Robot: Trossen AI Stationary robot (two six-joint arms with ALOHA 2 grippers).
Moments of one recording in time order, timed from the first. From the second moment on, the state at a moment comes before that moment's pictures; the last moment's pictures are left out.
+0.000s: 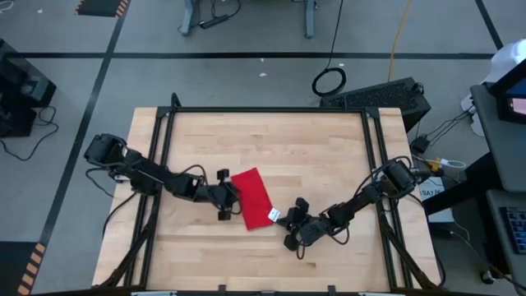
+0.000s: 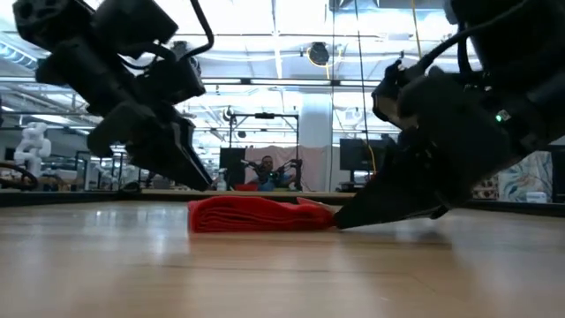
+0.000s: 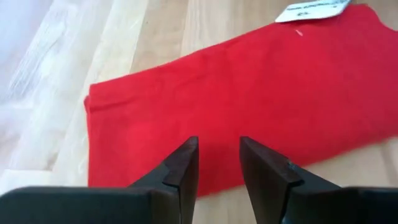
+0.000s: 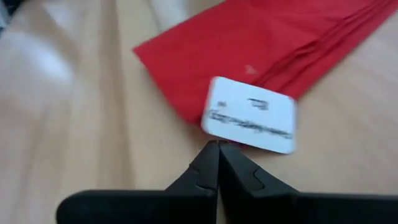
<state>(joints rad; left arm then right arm) -0.25 1.52 0.53 0.21 -0.30 -0.10 0.52 1.98 0.73 0.60 0.57 0.70</state>
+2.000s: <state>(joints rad) -0.68 1.68 0.69 0.44 -0.54 -0.03 0.68 1.84 0.75 0.48 0.59 0.42</state>
